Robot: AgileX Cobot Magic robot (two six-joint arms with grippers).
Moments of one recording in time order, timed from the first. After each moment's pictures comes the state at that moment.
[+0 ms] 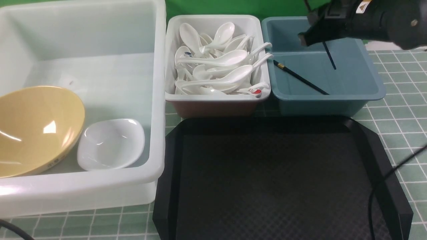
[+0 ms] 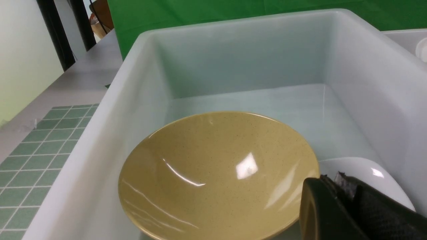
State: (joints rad) right arm 0.24 1.78 -1.38 0.11 0.11 -0.37; left arm -0.12 0.18 -0.29 0.58 0.43 -0.46
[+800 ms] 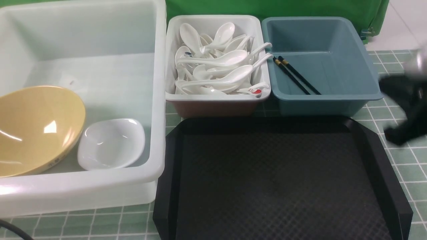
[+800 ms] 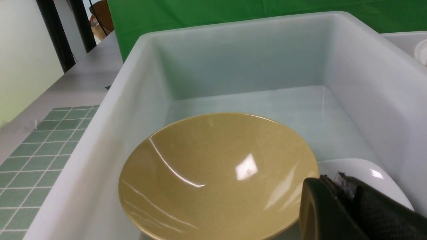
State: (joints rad) right arm 0.28 0.90 -0.59 0.11 0.19 -0.44; left arm -0.12 0.18 -0.29 0.58 0.43 -0.46
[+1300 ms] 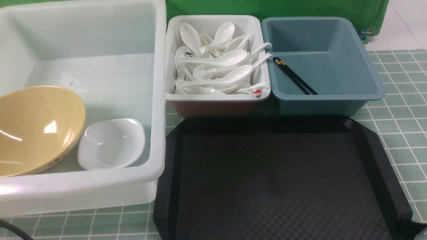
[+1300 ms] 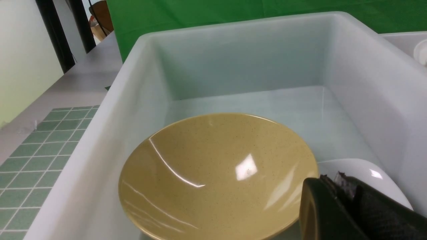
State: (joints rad) right arm 0.28 0.58 -0.03 0.11 0.18 -0.38; left arm -0.12 0.18 -0.29 0.58 0.43 -0.46
